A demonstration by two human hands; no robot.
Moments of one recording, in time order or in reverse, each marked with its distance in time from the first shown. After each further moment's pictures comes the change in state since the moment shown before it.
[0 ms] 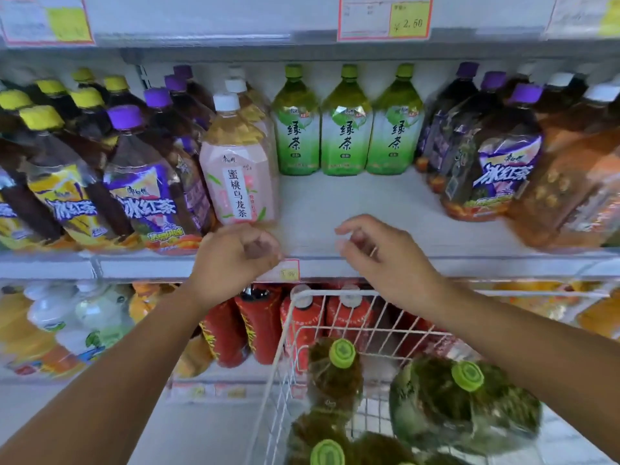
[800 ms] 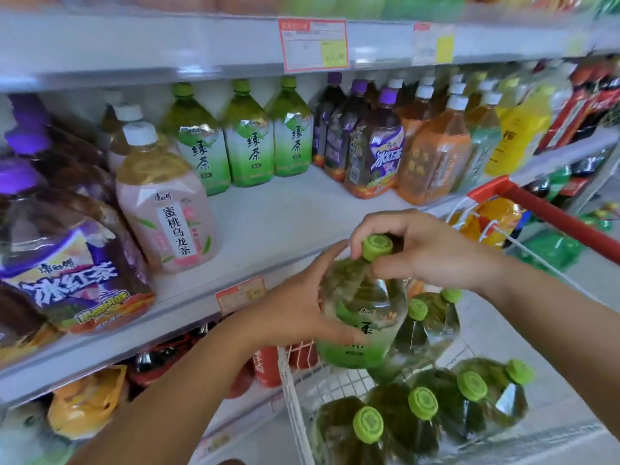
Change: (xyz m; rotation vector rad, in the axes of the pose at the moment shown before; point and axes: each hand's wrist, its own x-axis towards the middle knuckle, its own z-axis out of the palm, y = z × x) left_hand -0.007 0.079 0.010 -0.560 -0.907 0.322; right_hand -0.054 -0.107 -0.051 0.141 0.005 0.402
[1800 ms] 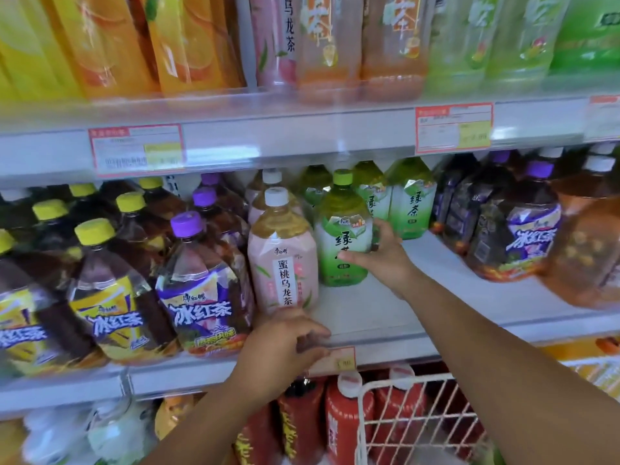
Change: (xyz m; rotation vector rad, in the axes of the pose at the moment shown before) left_hand -0.052 -0.078 -0.065 0.542 0.645 -0.213; right_hand 0.241 0.053 0.076 0.277 0.224 -0.018
